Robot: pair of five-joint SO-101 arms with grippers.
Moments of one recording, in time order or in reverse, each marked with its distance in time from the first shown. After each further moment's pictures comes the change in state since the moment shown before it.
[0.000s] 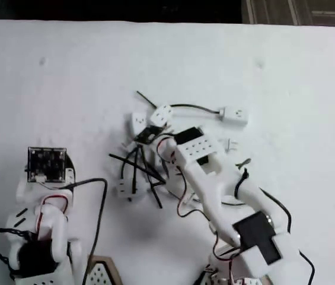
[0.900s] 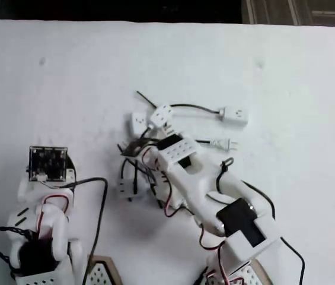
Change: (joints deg) left arm 0.0 0.2 1.2 0.0 0.0; right arm -6.2 8.4 -1.3 -2.8 -0.2
